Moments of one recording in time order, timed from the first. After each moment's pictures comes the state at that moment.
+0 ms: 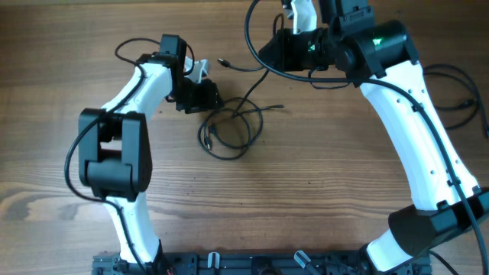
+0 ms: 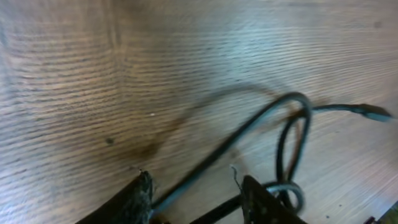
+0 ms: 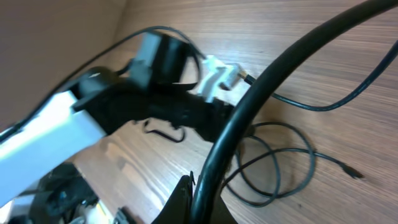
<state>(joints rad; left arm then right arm) -0.14 2.12 1.49 -0.81 0.51 -0.13 0.38 1.76 1.93 -1.02 -0.55 0.33</state>
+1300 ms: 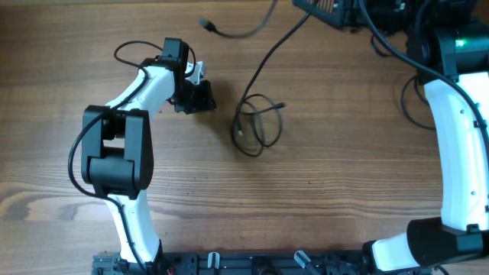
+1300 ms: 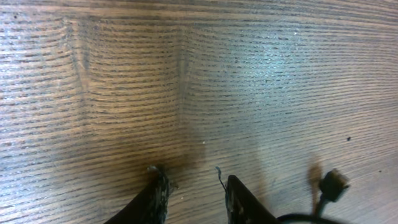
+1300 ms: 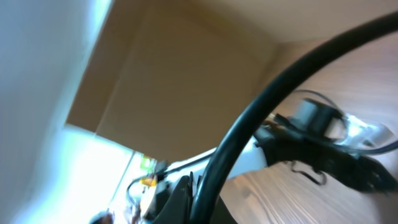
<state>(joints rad) -0.14 2.13 1.46 -0.72 0.38 -0.21 0.12 1.65 1.94 -0.61 -1.16 0.75</state>
